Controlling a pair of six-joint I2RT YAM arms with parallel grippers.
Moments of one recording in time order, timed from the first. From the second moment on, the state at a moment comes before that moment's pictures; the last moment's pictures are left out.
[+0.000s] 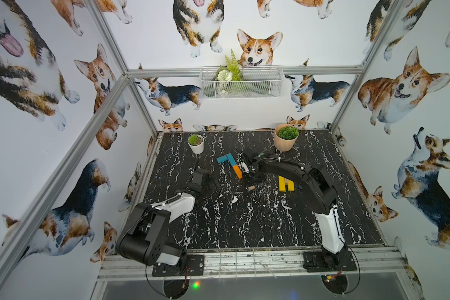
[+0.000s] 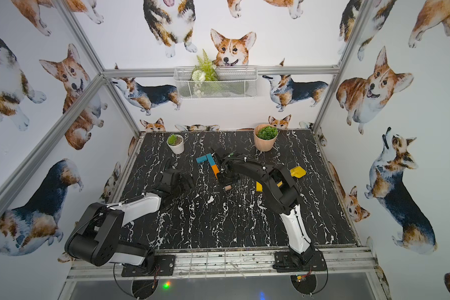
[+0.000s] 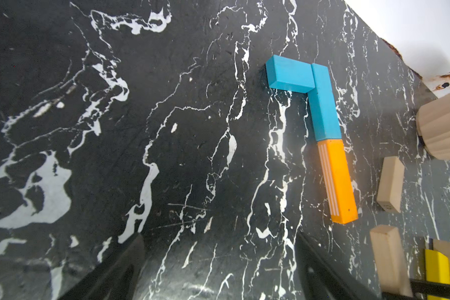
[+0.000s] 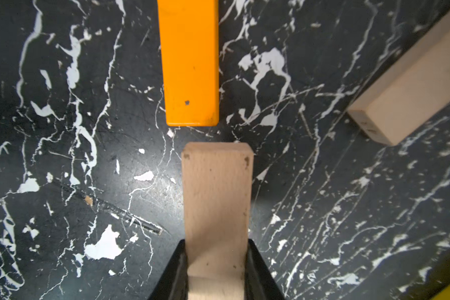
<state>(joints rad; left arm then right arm) -0.36 1.45 0.59 0.08 -0.11 -0.75 0.77 2.13 1.68 -0.89 -0.03 0.32</state>
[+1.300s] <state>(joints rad) -0.36 1.45 0.59 0.08 -0.09 -0.75 0.79 2.23 1.76 -0.91 -0.01 0.32</state>
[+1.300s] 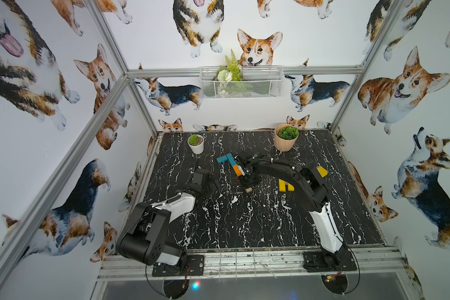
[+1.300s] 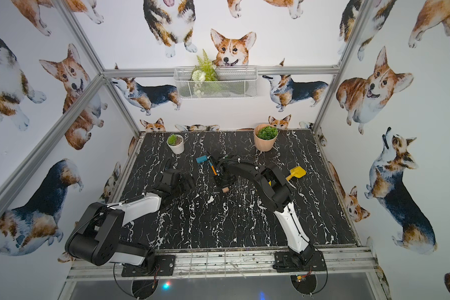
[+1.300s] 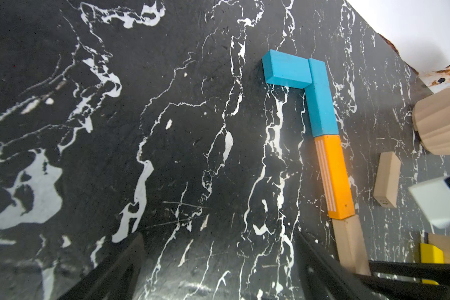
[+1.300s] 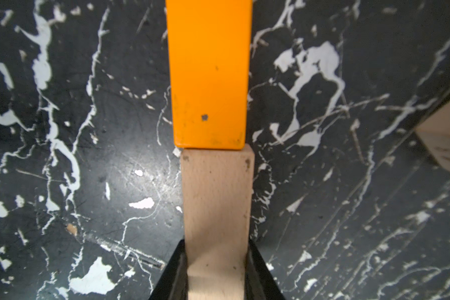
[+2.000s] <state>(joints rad) -0.36 1.43 0.59 0.08 -0.11 -0.72 0.80 2.21 1.77 -0.94 -0.01 0.32</state>
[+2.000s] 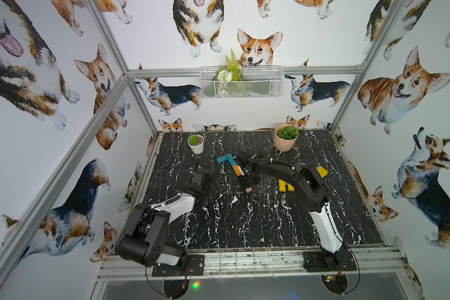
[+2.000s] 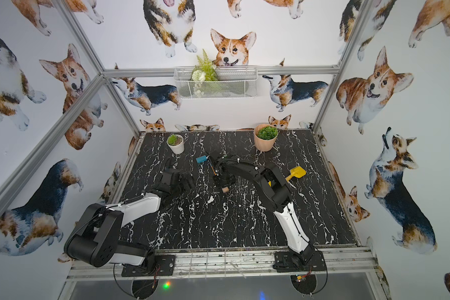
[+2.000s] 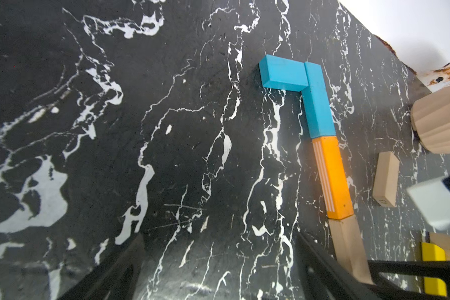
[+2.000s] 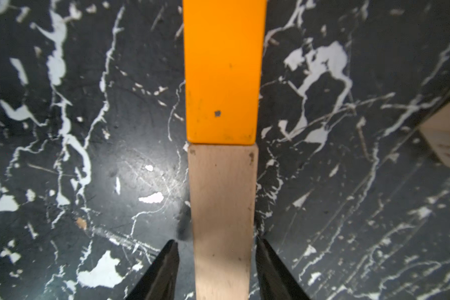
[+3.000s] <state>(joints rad) -0.84 1.90 1.36 -0.29 -0.15 -0.64 0.40 1.07 0.64 -0.45 0.45 0.57</state>
